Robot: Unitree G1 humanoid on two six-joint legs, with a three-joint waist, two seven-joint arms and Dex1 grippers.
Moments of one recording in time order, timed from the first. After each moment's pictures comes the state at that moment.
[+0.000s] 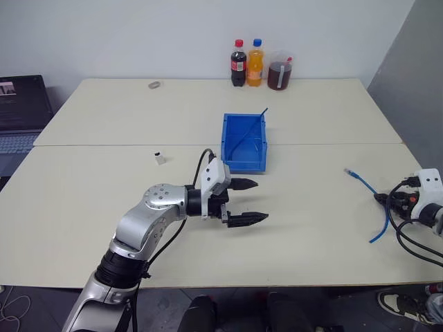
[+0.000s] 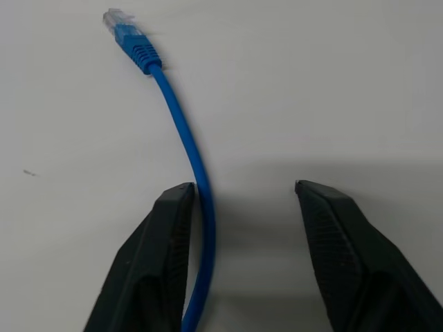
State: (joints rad) left arm -0.45 0.47 -0.21 -0.24 -0.47 0.54 -1.01; right arm -0.30 -0.84 -0.29 0.43 0.32 0.57 0.70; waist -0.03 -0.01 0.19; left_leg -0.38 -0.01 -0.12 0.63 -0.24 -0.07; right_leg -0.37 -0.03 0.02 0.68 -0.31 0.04
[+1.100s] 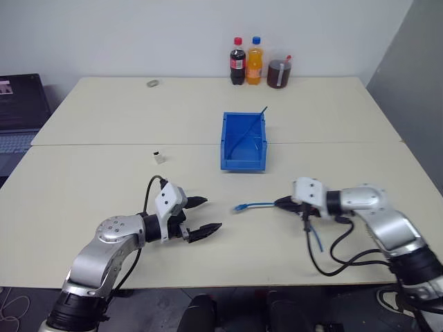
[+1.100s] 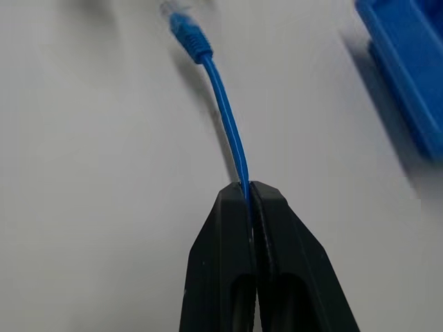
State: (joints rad) left arm -0.08 0.64 0.00 -0.28 -0.42 0.45 -0.93; right arm -0.47 -0.65 0.33 -0.05 0.05 0.23 1.04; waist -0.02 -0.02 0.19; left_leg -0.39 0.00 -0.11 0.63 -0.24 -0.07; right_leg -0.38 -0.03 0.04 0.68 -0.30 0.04
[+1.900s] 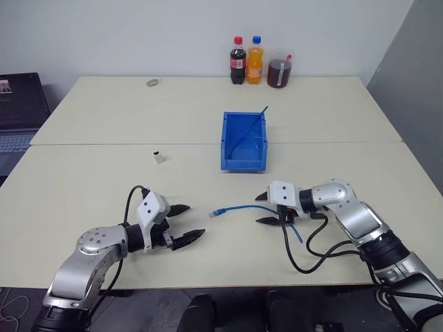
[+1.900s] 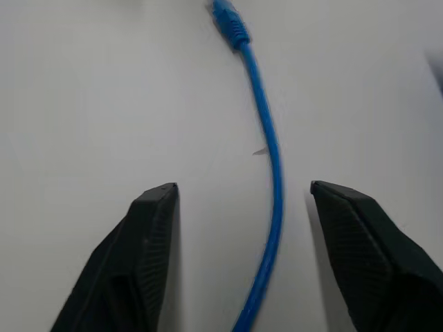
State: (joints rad) left arm -0.05 0.69 0.02 -0.18 -0.40 0.39 -0.95; right arm -0.51 -0.64 0.39 -0.06 0.04 0.29 1.17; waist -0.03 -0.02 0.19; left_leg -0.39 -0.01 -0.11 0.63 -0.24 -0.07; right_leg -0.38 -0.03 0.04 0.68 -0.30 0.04
